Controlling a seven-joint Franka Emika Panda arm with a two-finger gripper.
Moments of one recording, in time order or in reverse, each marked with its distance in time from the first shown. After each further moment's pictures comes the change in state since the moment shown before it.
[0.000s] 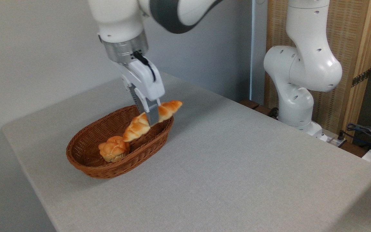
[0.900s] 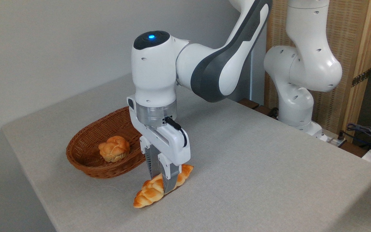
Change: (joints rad) arm -0.003 -0.001 0.140 -0.384 0.106 0.614 0.112
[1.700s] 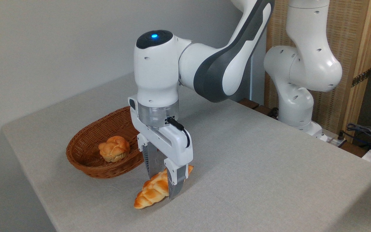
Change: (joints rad) arm 0.003 -0.003 0.009 -0.008 0.000 0.013 -0.004
